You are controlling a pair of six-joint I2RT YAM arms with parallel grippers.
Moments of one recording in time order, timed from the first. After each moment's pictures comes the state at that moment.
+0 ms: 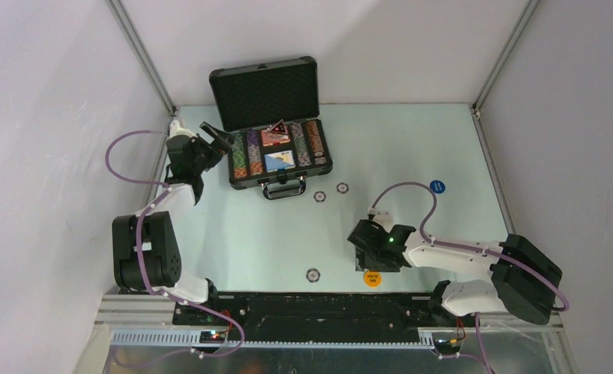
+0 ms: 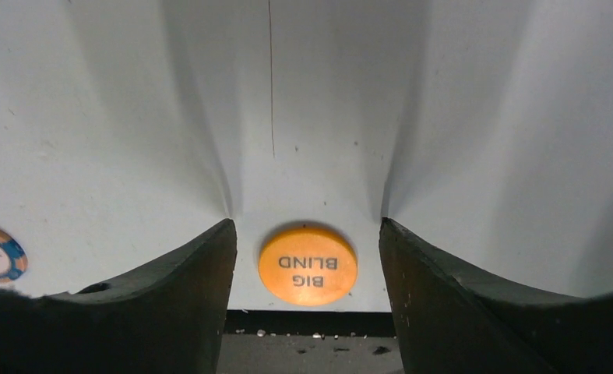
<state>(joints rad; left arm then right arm) 0.11 1.50 0.82 0.38 0.24 -0.74 0.99 1.28 0.64 -0.66 0.27 0.97</state>
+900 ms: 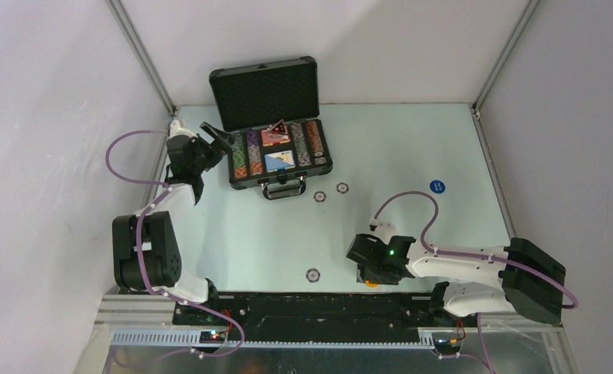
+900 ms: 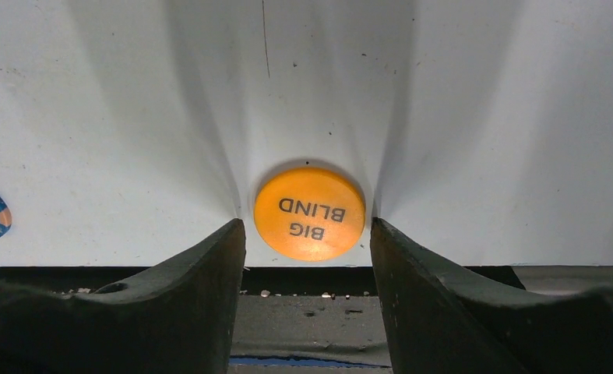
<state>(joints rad) 0.11 1.50 0.82 0.38 0.25 -0.74 1.14 1.23 0.60 -0.73 0.26 1.17</state>
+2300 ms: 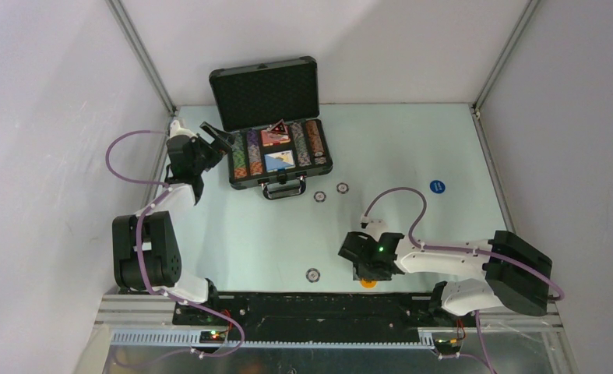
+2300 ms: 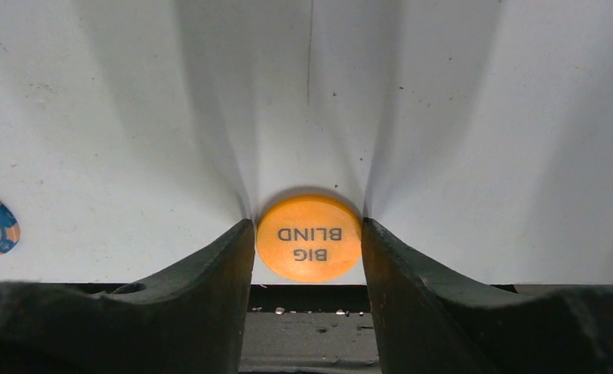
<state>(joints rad) 0.11 1.50 0.82 0.38 0.25 -0.74 1.15 1.35 0.66 -0.71 0.29 1.11</state>
